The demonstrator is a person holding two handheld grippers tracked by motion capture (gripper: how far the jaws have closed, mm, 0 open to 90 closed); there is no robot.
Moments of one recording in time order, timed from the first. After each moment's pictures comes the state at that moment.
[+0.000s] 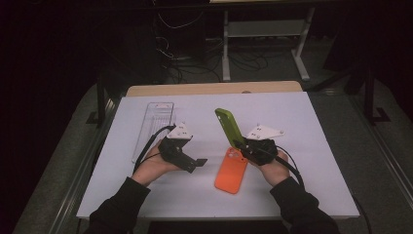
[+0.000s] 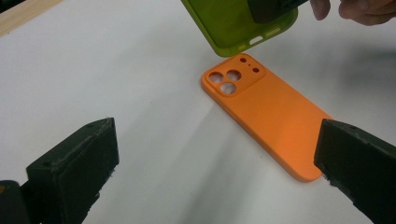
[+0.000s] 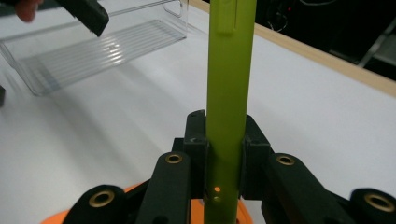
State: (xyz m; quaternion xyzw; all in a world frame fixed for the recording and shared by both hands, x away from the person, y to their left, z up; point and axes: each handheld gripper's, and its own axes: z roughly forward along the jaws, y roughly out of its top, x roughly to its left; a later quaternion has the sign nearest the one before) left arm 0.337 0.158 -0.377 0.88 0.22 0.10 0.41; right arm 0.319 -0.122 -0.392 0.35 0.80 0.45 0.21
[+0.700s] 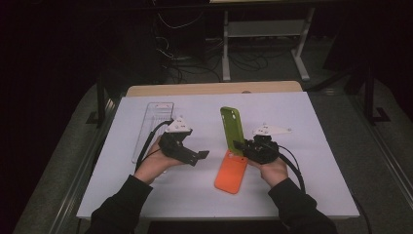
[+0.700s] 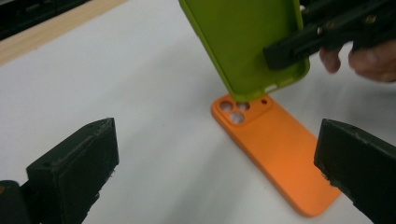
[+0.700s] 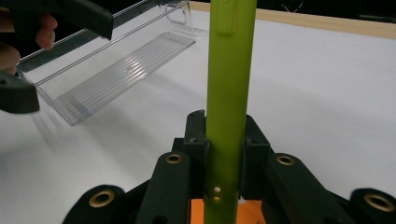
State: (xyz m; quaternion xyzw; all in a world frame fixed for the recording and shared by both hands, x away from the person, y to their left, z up) left arm 0.344 0.153 -0.362 0.85 0.26 0.11 0.45; right arm 0.323 -0.130 -0.399 0.41 0.75 0.50 0.13
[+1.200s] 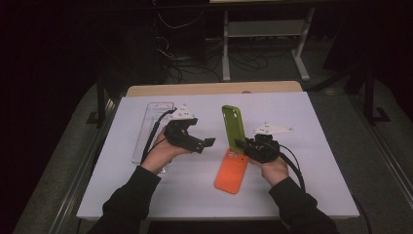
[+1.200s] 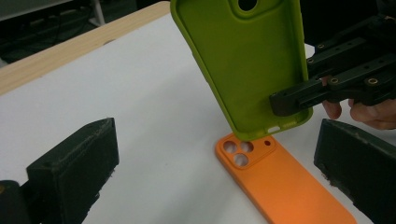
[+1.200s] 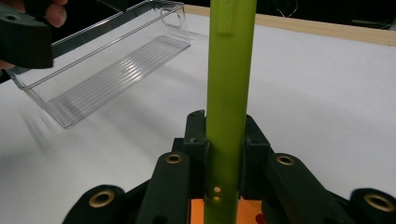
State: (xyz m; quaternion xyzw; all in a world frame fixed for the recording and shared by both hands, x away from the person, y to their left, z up) left arm 0.363 0.138 -0.354 0.83 0.27 0.10 0.48; right arm 0.325 -0.132 -0.398 0.41 0.75 0.50 0.14
